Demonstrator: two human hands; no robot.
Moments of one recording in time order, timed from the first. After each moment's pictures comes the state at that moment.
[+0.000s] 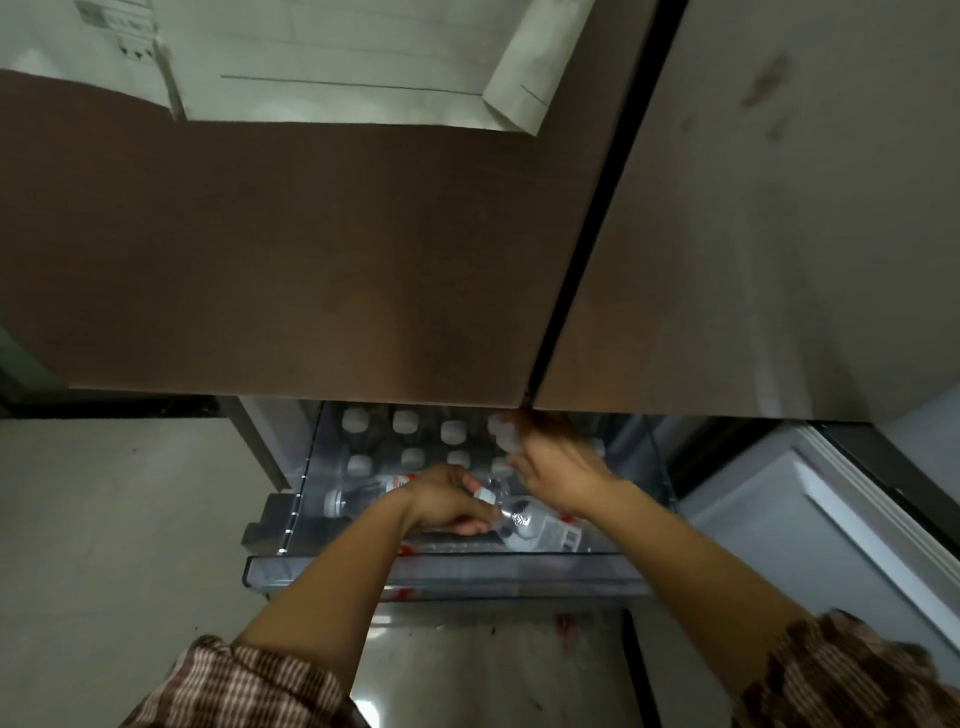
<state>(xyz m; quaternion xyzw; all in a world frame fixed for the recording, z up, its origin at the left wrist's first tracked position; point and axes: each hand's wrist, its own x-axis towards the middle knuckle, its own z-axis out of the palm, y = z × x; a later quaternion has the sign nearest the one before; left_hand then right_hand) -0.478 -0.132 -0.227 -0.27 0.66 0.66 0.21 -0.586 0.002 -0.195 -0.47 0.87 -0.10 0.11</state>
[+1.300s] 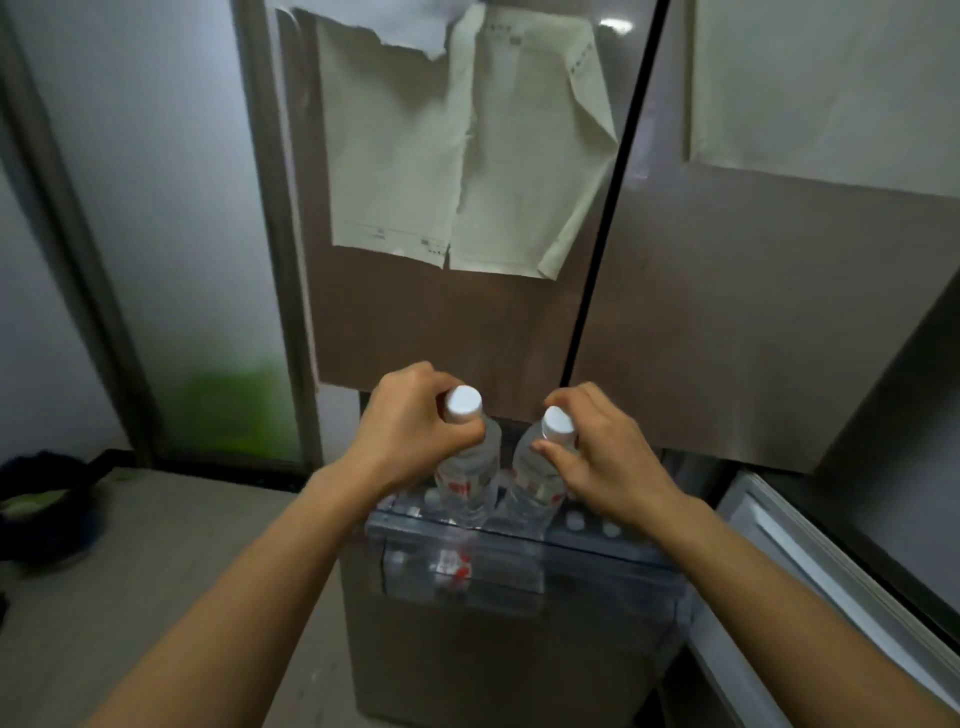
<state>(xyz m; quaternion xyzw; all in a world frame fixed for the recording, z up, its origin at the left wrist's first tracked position) -0.307 -0.077 -0.006 -0.22 0.89 0.21 -0.33 -0.452 0.077 -0.015 -0.57 0.76 -0.27 -0.12</state>
